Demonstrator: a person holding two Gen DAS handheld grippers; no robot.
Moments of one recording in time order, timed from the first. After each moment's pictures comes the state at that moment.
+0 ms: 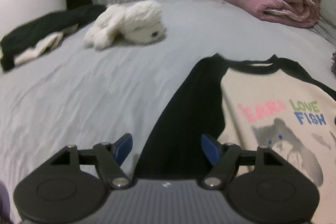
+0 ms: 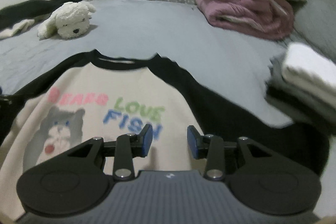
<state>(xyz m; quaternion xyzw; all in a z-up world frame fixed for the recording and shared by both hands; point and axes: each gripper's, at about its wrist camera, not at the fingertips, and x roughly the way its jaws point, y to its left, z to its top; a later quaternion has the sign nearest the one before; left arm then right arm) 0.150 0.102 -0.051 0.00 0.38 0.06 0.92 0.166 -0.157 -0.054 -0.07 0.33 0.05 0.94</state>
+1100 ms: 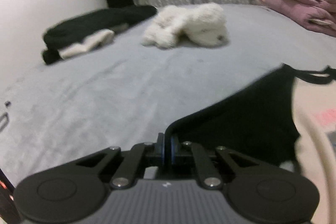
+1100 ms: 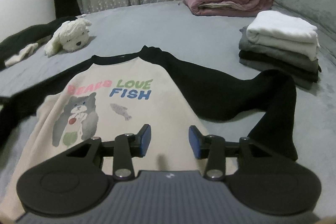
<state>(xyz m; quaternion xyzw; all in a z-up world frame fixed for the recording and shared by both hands) 0.148 0.174 -0.046 0.04 0.33 0.19 0.92 0.093 -0.199 -0.042 0.02 0.33 0.05 0.94</state>
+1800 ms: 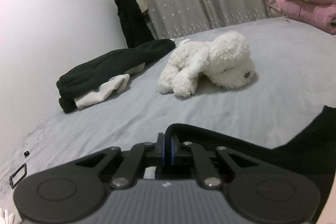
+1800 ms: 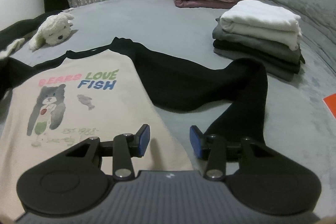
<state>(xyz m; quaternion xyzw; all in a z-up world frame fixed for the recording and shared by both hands) 0.246 0.167 -0.034 0.14 0.27 0.25 0.92 0.100 -0.246 -0.050 0.01 0.36 0.03 0.93</state>
